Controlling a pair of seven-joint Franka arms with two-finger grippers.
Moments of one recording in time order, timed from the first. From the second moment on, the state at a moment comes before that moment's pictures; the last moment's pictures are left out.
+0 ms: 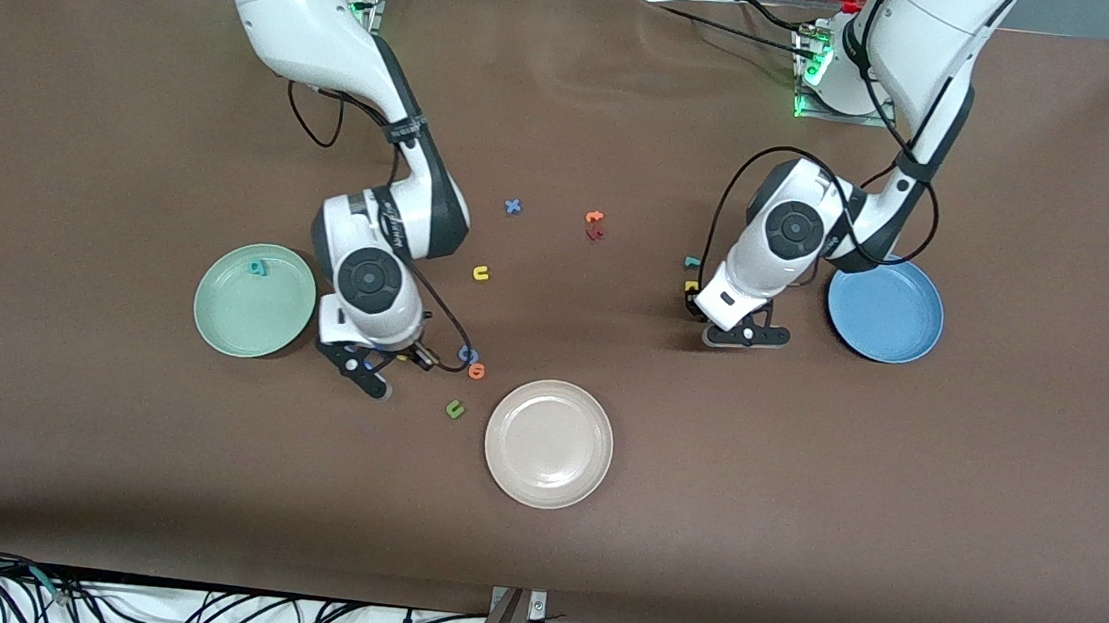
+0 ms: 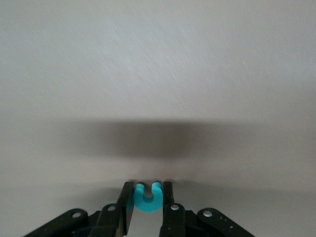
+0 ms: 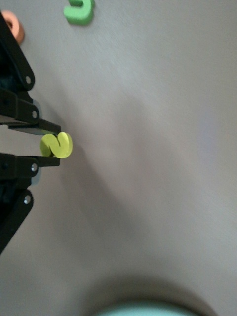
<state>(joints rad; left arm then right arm) -0.31 0.47 -0.11 -2.12 0.01 2.58 -0.48 0.65 0.76 -0.28 -1.48 0.10 2.11 0.92</state>
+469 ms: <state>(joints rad) -0.08 0.30 -0.08 -2.12 0.01 2.36 -0.06 0.63 0.65 -0.47 -1.63 0.10 2.00 0.56</state>
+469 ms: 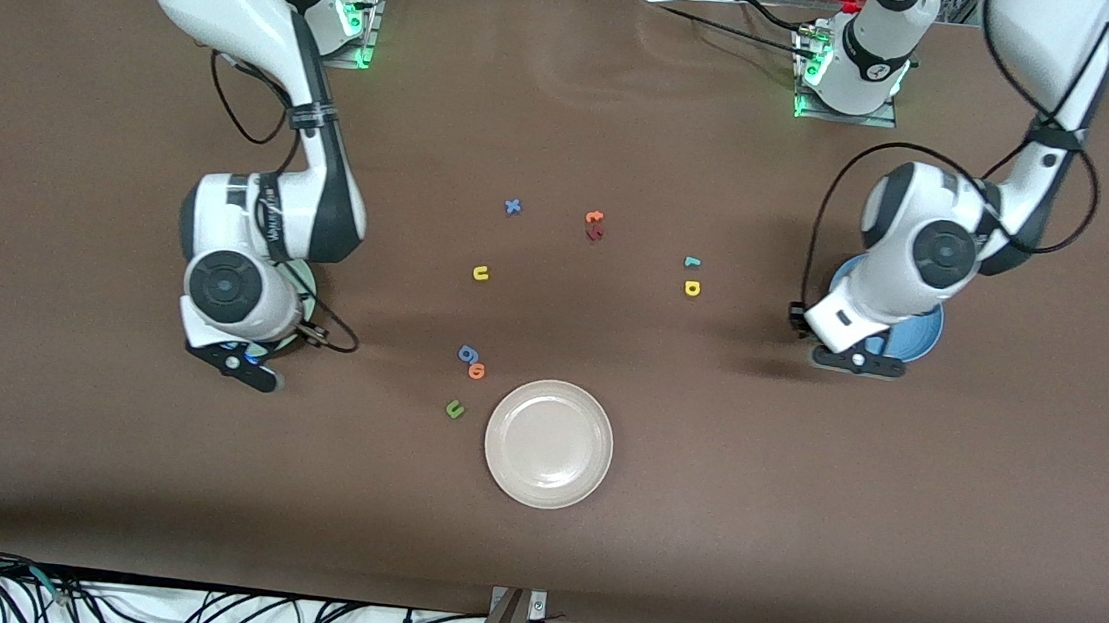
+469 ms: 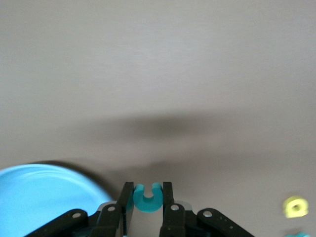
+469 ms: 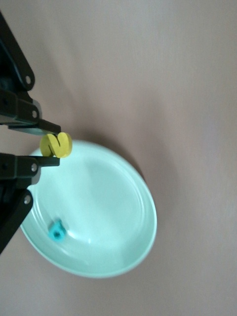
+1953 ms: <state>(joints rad) 0.04 0.39 0.04 -2.22 0.01 2.43 0.26 0.73 0.56 -0.15 -1.80 0.13 2.35 1.05</state>
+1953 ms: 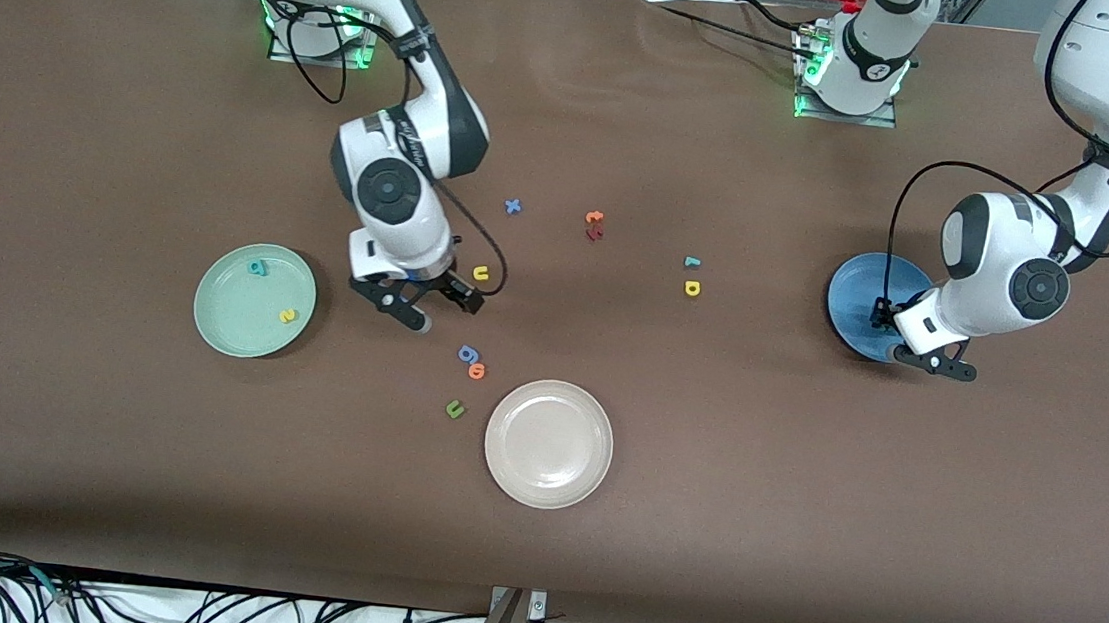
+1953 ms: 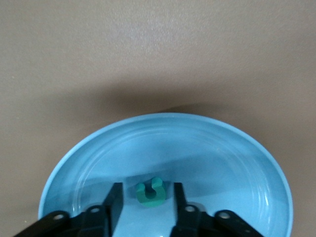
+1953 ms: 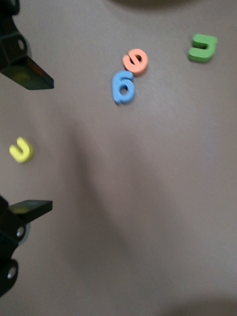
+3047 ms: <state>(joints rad) -0.20 0.35 -0.21 -2.17 0.01 2.40 -0.51 0.82 0.65 -0.15 -1.81 0.13 2.39 1.13</state>
